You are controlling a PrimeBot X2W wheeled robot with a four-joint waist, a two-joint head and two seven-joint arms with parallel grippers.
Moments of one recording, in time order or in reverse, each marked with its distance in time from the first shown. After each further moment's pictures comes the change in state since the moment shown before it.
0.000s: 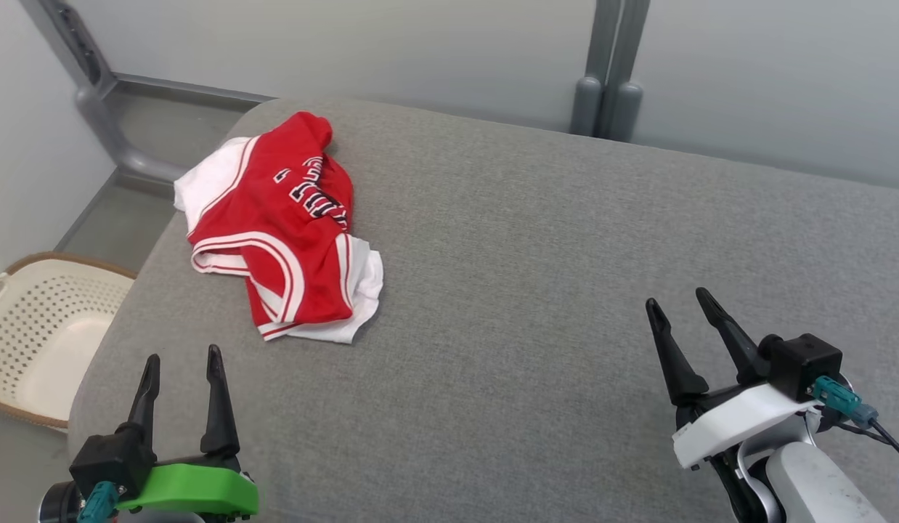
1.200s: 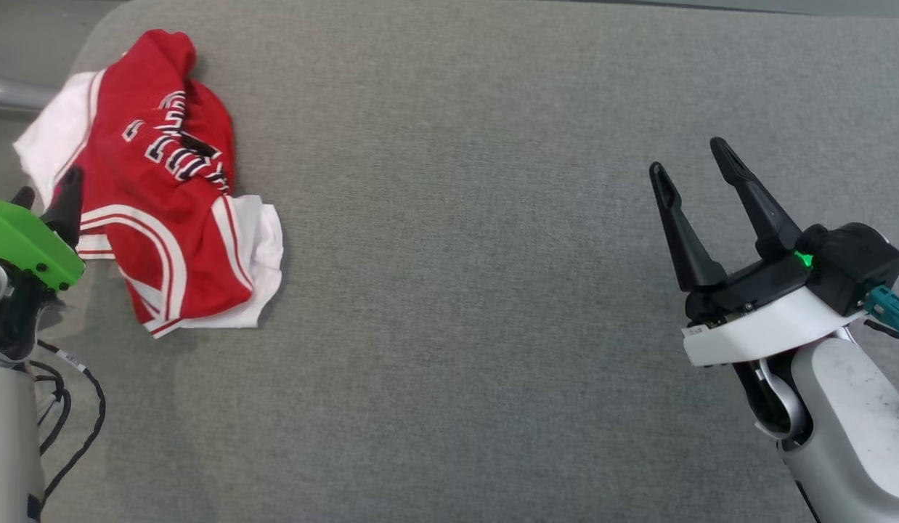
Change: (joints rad) left arm -0.649 0.289 0.049 0.397 -0.416 -0.067 0.627; right arm -0.184 -0.078 0.022 -0.227 -0.036 0.000 0.000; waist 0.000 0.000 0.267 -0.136
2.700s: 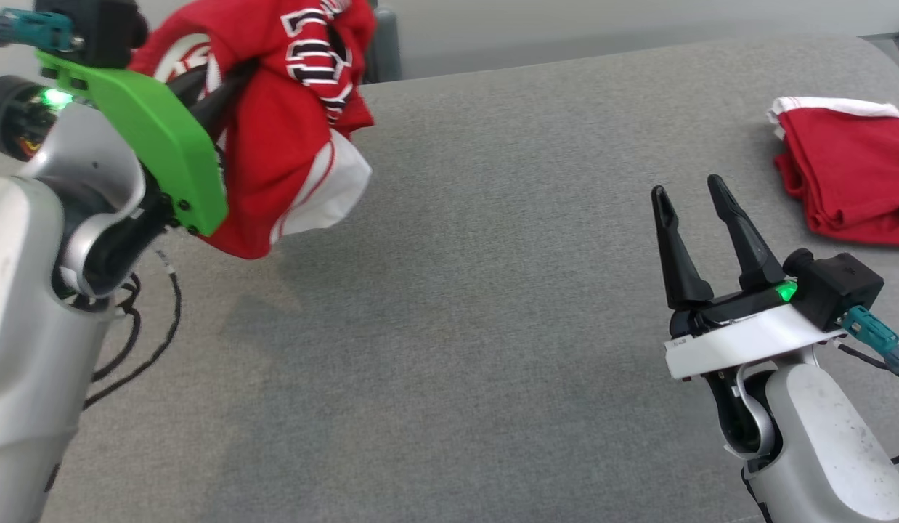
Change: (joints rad) left arm -0.172 0.134 -0.520 -0.466 -0.131 0.015 0.206; right arm 0.050 0.148 -0.085 0.087 0.009 0.000 0.000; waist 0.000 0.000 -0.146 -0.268
